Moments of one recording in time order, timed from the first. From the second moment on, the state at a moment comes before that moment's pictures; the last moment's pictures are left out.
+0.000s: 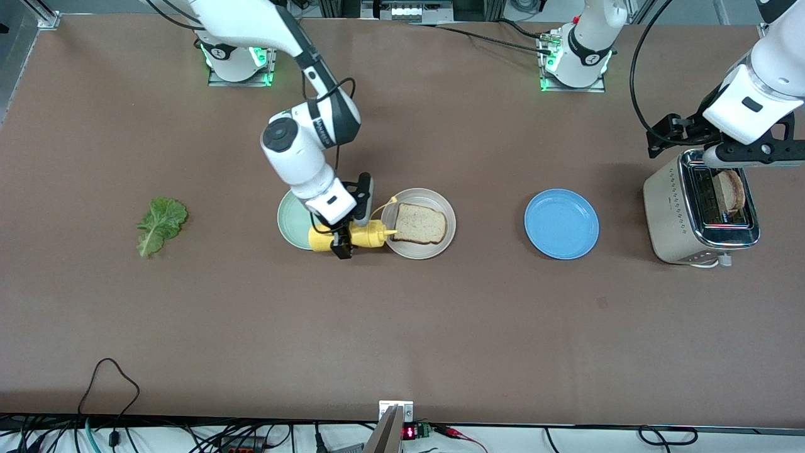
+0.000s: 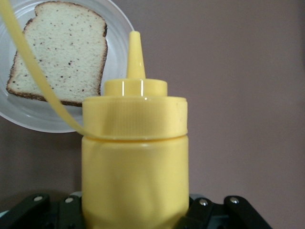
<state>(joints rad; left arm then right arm) -0.04 -0.05 -0.07 -1.70 0.04 1.61 -0.14 0.86 0.56 -0.26 -1.84 0.30 2.74 -1.19</state>
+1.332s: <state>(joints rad) -0.05 -0.05 -0.09 -1.70 0.04 1.61 -0.13 1.27 0.77 -0.59 -1.59 -0.21 2.40 -0.83</state>
